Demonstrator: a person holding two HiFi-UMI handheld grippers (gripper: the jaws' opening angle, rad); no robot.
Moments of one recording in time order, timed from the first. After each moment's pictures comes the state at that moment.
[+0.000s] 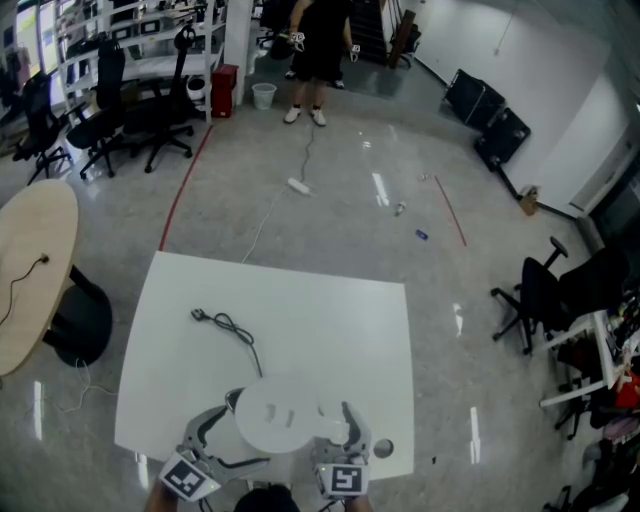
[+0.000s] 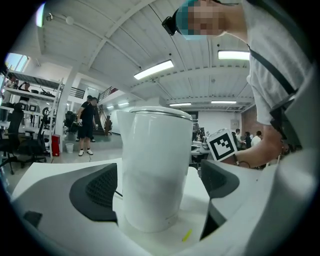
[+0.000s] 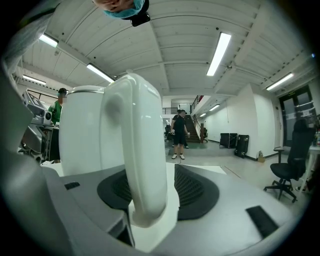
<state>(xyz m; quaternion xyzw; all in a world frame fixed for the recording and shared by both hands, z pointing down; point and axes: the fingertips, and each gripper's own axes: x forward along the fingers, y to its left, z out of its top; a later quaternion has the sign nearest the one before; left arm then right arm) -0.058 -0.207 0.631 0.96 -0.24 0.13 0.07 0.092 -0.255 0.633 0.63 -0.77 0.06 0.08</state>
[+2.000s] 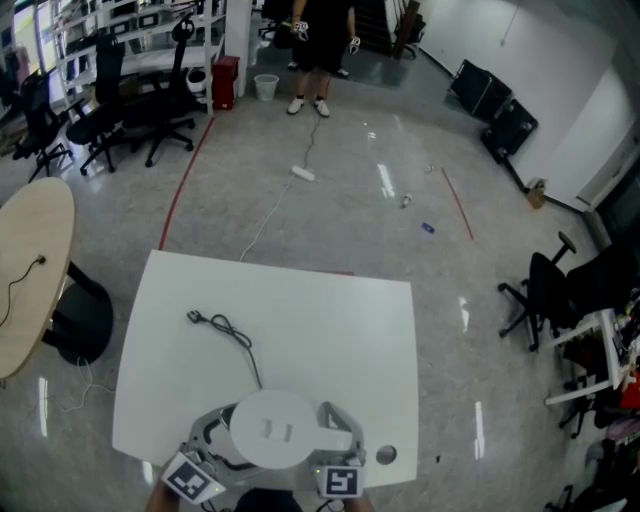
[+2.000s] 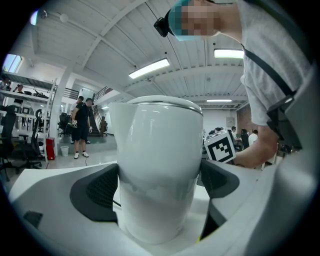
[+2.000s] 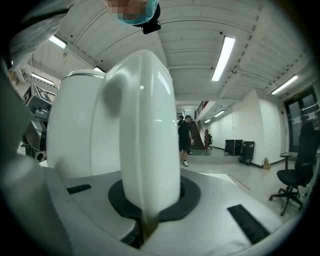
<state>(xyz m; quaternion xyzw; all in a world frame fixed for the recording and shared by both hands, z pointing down) -0.036 -0.219 0.630 0.96 -0.22 0.13 0.07 0.083 -0.273 0.632 0.61 -0.79 0.03 0.07</state>
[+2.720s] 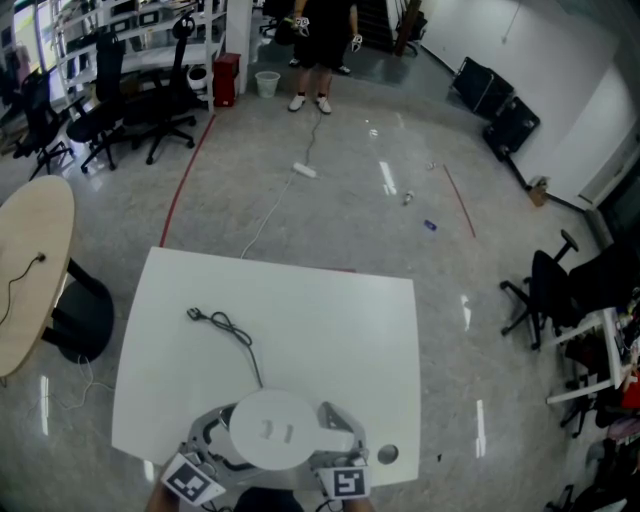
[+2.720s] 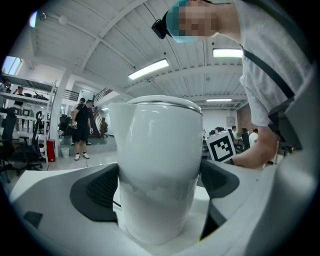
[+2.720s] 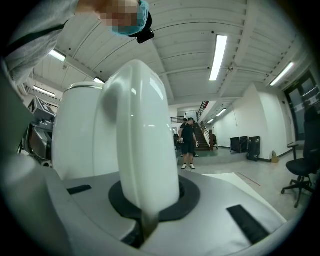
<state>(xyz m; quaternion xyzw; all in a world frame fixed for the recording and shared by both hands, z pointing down) -0.034 -0.220 0.629 0.96 -0.23 0.13 0.07 0.083 -0.272 0.626 0.59 -0.81 0.03 0.02</state>
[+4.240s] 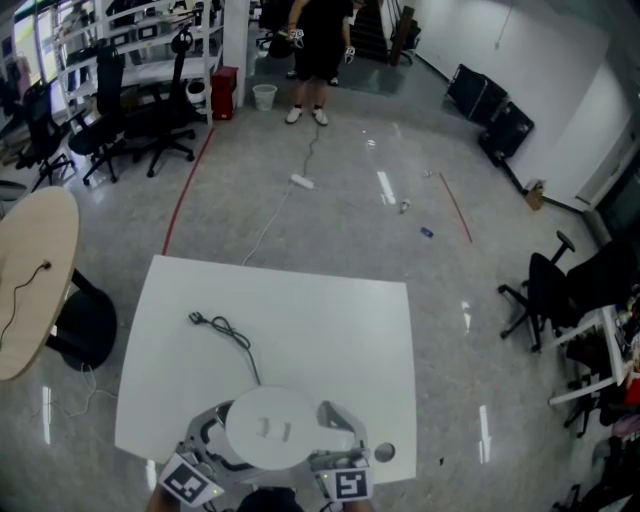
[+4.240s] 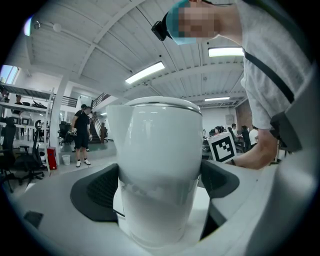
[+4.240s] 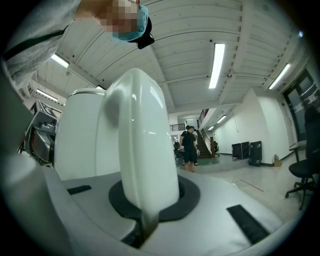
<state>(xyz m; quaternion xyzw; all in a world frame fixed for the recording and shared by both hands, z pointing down) -0.036 -0.217 0.602 0.96 -0.23 0.13 0.04 0.080 -0.266 0.592 0.59 -0.81 0.00 -0.01</state>
